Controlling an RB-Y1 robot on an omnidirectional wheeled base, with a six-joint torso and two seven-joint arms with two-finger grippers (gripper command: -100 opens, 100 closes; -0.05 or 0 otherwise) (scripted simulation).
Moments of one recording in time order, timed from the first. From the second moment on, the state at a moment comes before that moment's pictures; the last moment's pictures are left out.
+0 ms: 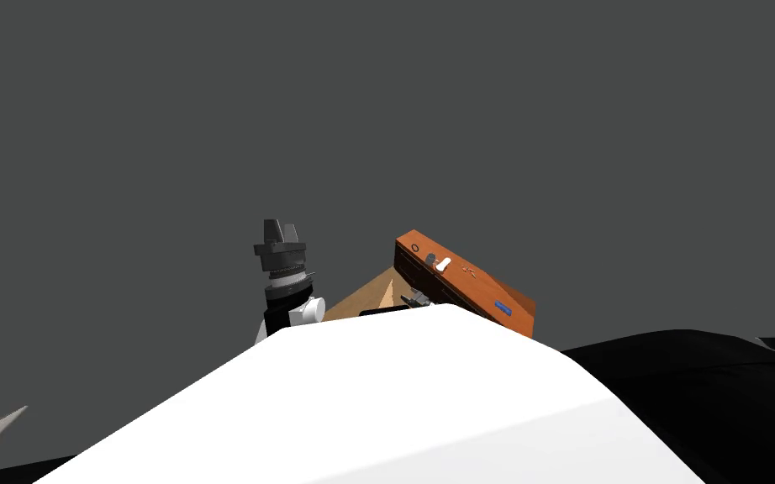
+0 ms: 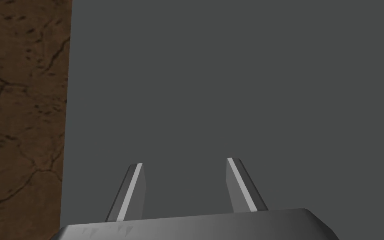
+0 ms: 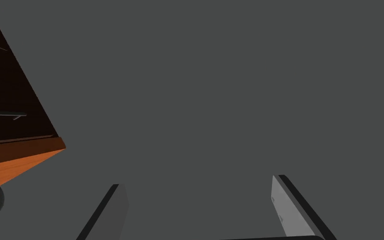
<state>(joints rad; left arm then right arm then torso) 0.46 -0.03 -0.03 -2.30 -0.11 -0.54 -0.03 0.39 -0.60 0.54 -1.42 0.34 -0.52 0.54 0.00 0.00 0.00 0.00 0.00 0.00</state>
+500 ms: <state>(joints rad) 0.46 -0.03 -0.03 -2.30 -0.11 -0.54 -0.03 0.38 -0.66 0.62 -1.29 0.37 -0.50 0.64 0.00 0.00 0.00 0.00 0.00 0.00</state>
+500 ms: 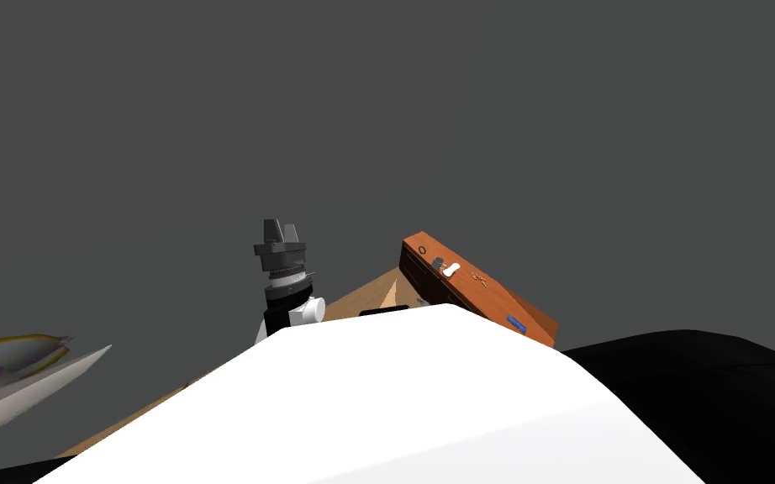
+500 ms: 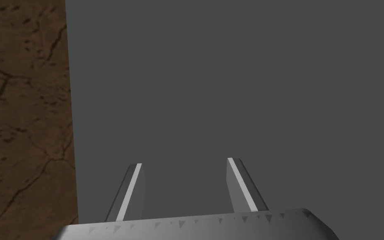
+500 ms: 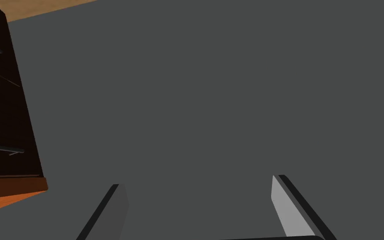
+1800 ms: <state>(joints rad) 0.46 -0.03 -0.03 -2.30 -0.11 -0.54 -0.03 0.34 -0.84 0.81 -1.00 0.40 -0.42 0.84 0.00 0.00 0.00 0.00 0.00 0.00</state>
